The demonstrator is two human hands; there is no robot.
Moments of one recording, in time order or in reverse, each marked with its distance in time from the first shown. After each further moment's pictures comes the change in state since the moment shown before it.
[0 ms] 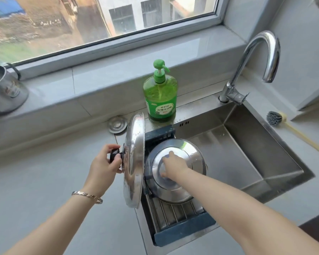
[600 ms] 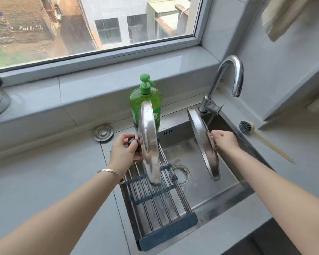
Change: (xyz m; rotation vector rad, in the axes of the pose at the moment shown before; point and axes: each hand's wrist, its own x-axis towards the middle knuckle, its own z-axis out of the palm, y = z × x) left_hand 0.018 0.062 0.060 -0.328 -0.040 -0.067; right_hand -0.085 0.149 -0.087 0.917 0.648 0.451
